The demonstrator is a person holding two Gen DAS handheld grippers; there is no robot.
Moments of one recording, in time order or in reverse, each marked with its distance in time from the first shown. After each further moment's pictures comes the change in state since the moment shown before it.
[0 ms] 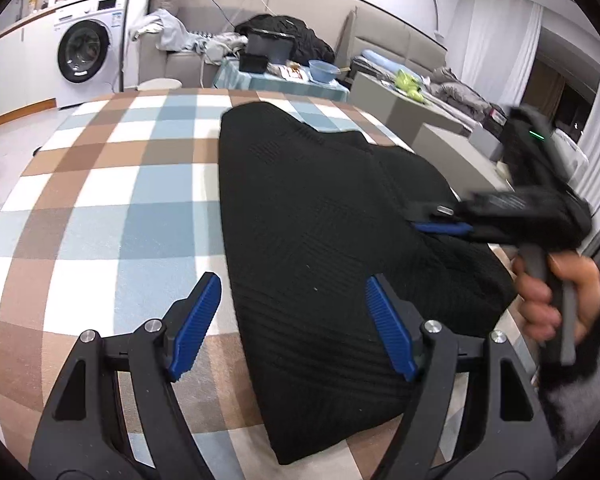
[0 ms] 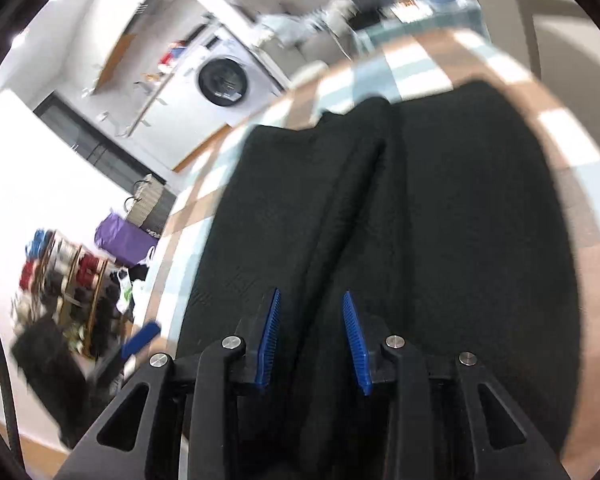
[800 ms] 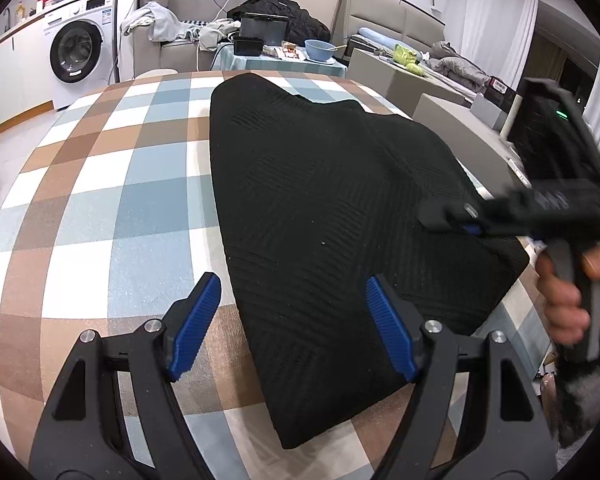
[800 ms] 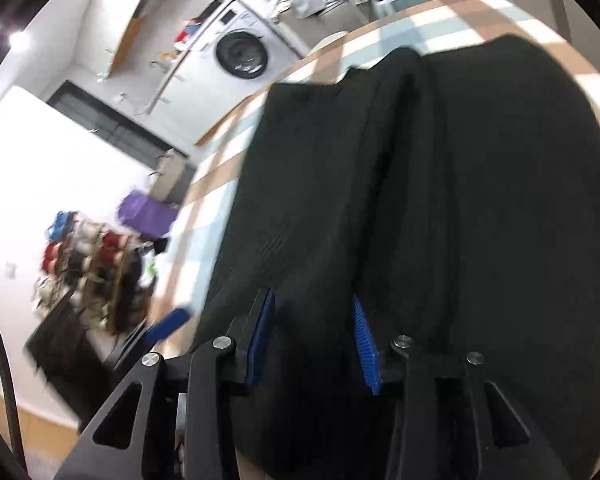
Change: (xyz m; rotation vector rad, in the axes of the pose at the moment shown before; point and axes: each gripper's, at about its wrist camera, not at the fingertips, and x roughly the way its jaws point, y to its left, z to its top) left arm 0.008 -0.006 -0.013 0.050 0.069 0.030; right arm 0.000 0.018 -0.040 -0.080 0.080 0.122
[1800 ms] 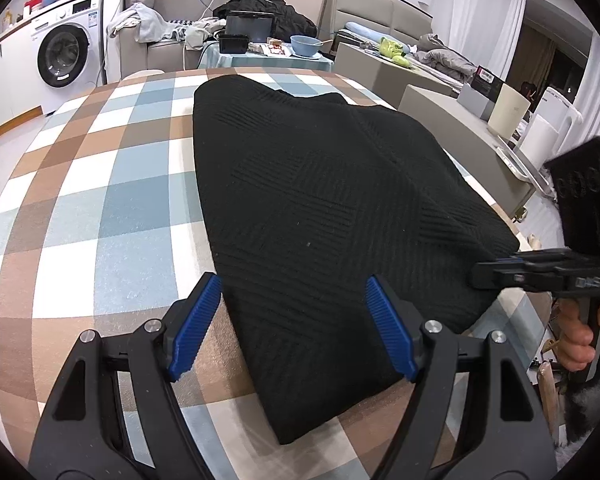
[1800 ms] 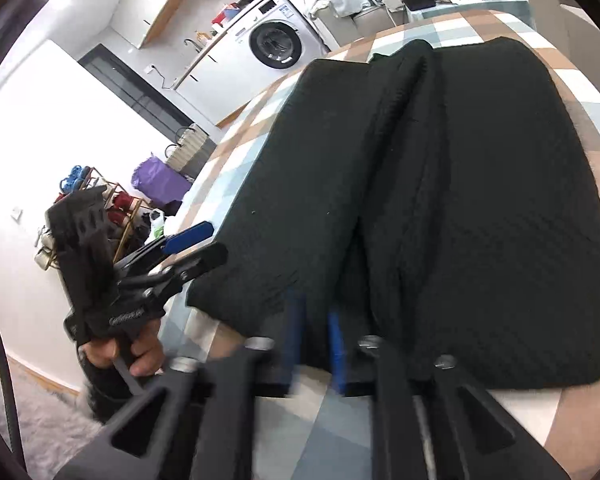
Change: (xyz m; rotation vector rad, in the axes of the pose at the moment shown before) left arm -0.002 -0.006 -0.004 0.036 0.012 -0.036; right arm -0.047 -0.004 -0.074 -0.143 -0.048 0.053
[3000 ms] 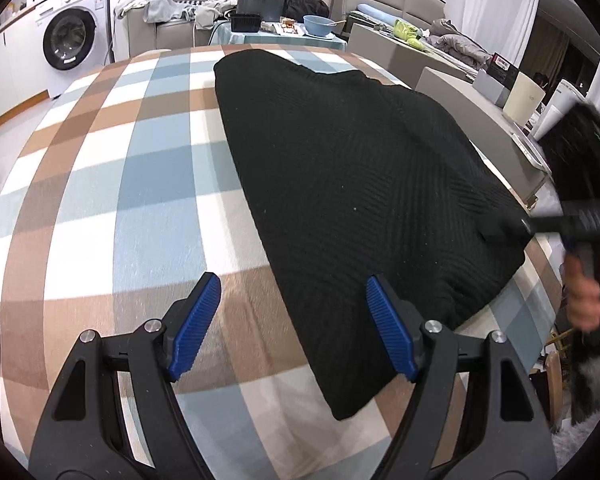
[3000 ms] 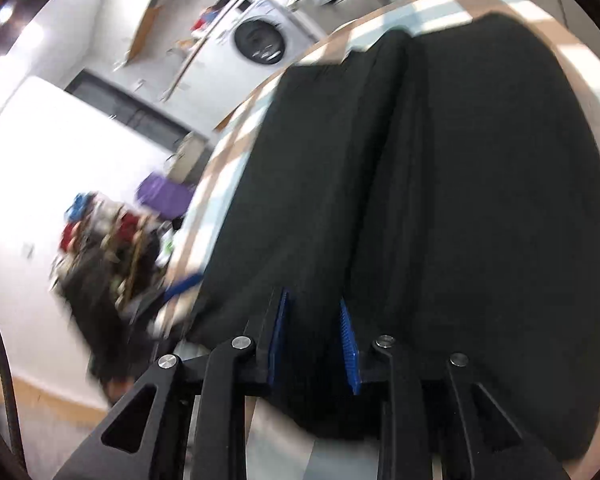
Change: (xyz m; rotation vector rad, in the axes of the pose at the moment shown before) left arm 0.007 0.021 -0.008 -0.020 0.083 0.033; right arm 0.006 -0.034 0.011 0.096 0.087 0.006
